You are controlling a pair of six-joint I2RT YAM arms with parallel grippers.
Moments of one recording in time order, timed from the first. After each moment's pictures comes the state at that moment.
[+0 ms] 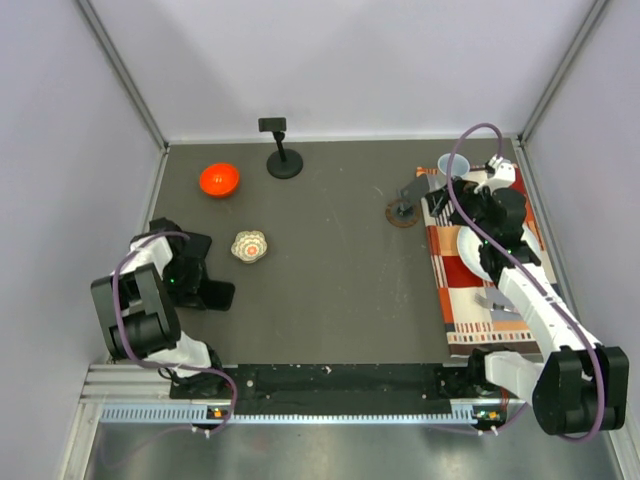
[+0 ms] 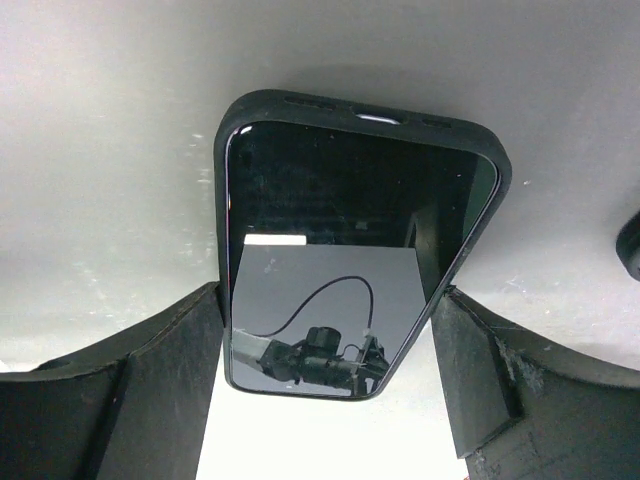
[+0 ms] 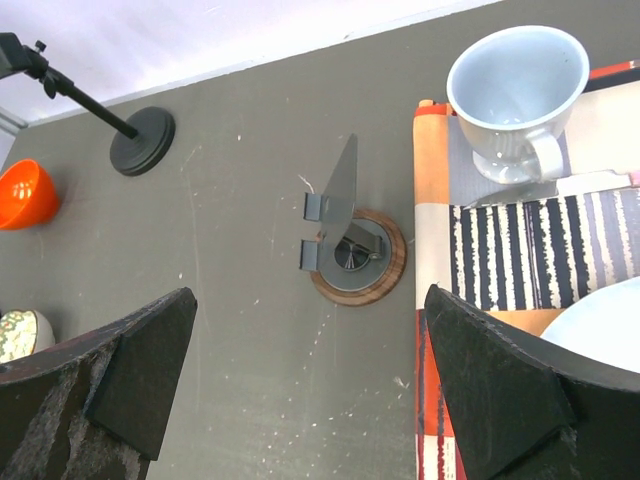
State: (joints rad) left arm 0.34 1.54 0.86 -0.83 -0.08 -1.29; right arm 0.08 1.09 0.71 0.14 -0.17 0.38
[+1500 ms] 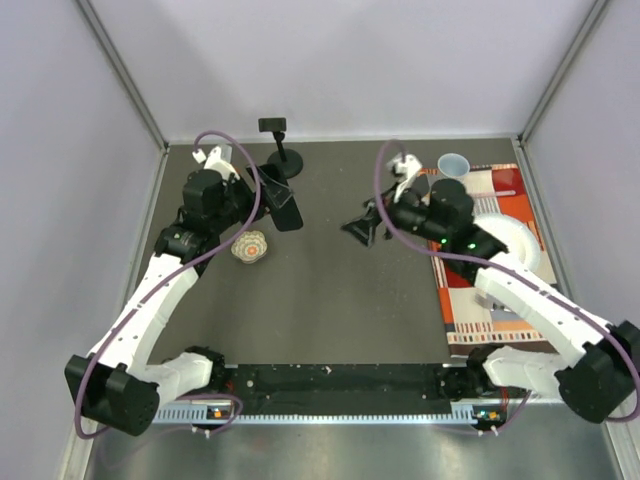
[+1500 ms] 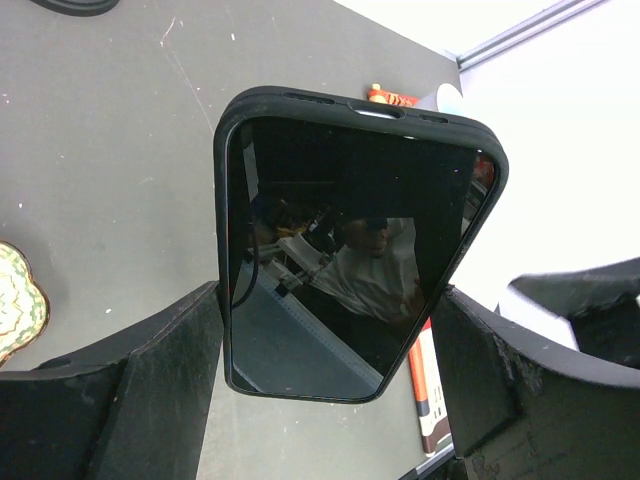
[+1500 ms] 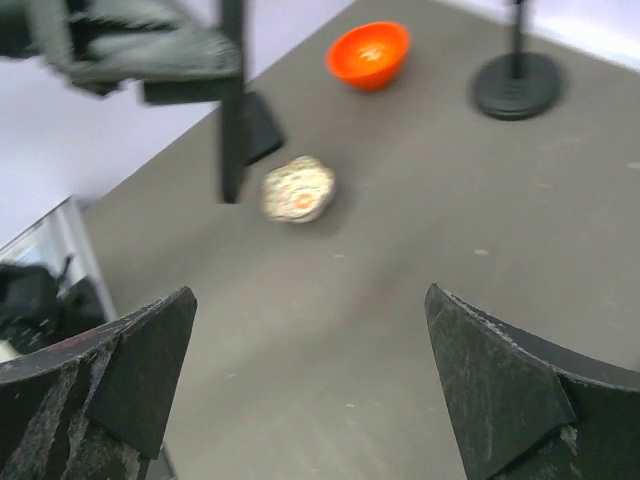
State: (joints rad) left arm -0.30 1.10 1.05 -0.27 0.21 -0.72; right arm 0.54 1.10 0.94 0.01 -0.39 0.24
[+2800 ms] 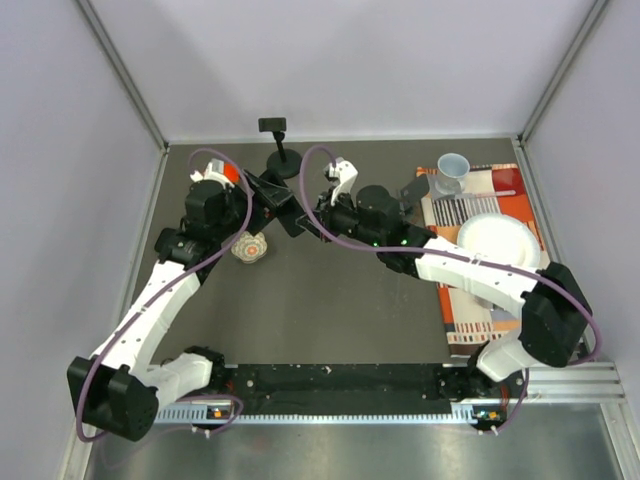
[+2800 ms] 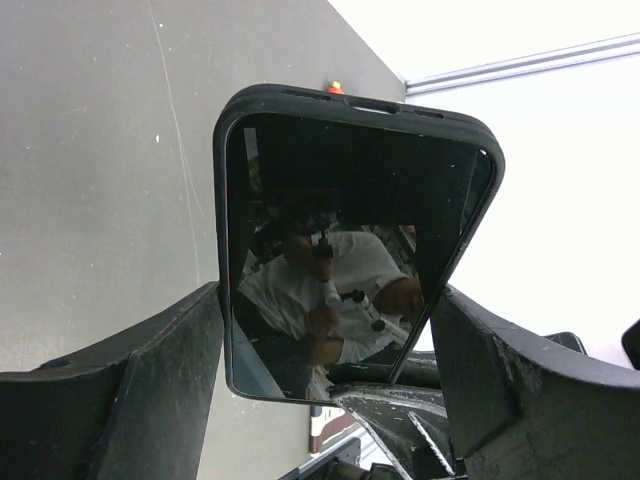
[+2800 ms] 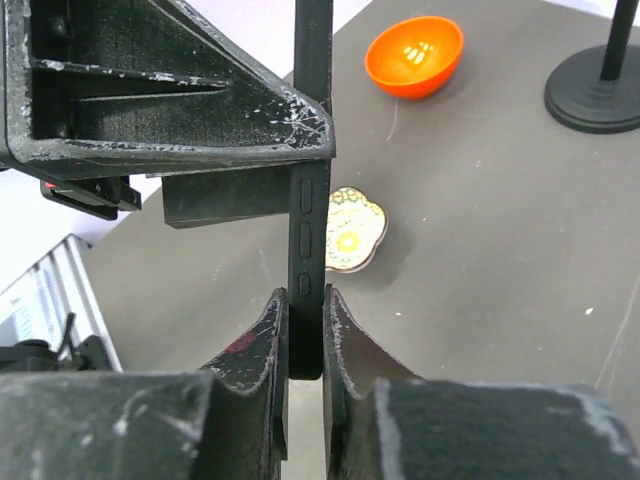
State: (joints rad) left arm -0.30 1.08 0.95 -0.20 0.23 -1.05; right arm 0.89 1.48 1.11 0.21 -0.11 0.33
